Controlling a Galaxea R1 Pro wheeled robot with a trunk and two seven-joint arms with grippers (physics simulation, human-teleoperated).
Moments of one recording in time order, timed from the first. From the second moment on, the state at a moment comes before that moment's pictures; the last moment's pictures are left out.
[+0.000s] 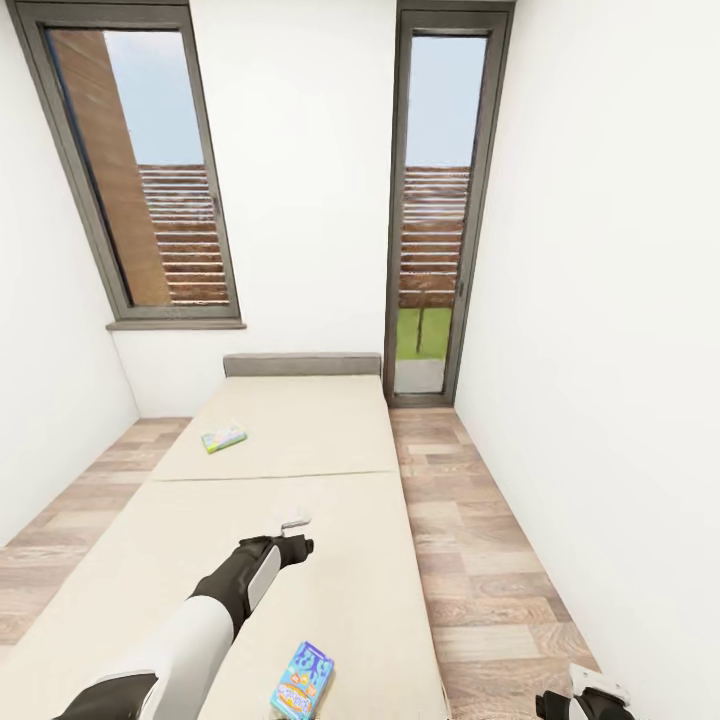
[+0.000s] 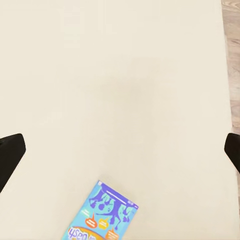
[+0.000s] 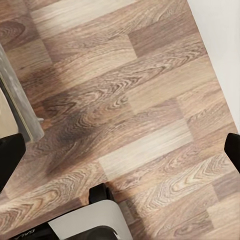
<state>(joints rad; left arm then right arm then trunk) -0.76 -0.16 0.15 -0.38 0.02 0.35 0.09 -0.30 -0.12 -0.16 -0.60 -0.19 0.46 -0.20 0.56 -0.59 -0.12</state>
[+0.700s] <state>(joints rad) -0.76 -0.16 0.15 -0.37 0.01 0.35 0.09 -0.30 -0.12 -0.16 -0.60 -0.19 0.46 -0.20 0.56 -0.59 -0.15</state>
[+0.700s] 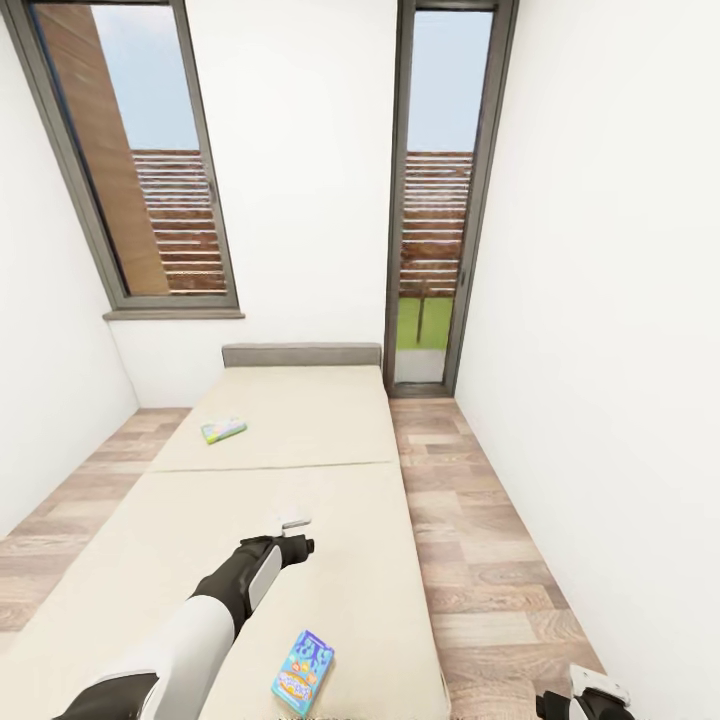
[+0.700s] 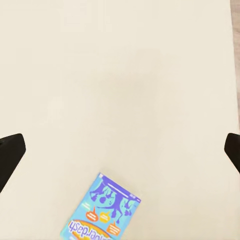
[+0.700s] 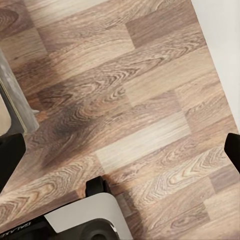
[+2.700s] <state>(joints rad) -0.76 -0.16 0.16 -0.37 0.01 0.27 0.09 -0.31 -0.12 -0.16 -0.55 -0.19 0.45 -0.20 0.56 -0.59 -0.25</state>
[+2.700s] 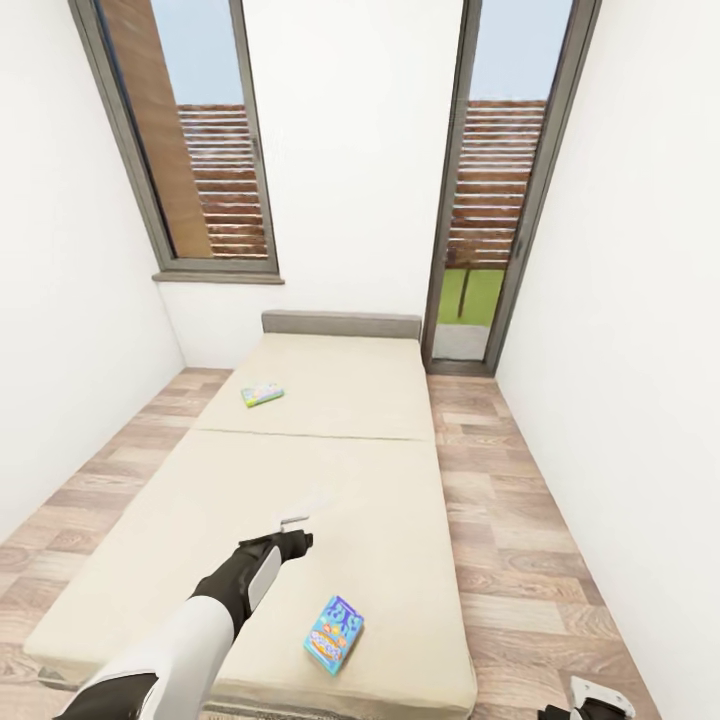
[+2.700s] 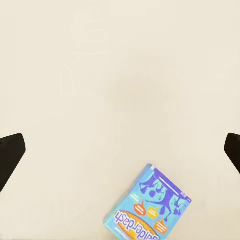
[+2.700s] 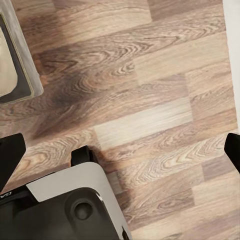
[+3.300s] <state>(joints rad) -0.76 -0.16 0.15 -0.37 0.01 0.26 0.09 -0.30 -0.12 -0.16 -0.55 -0.19 0.45 -0.20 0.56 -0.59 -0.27</state>
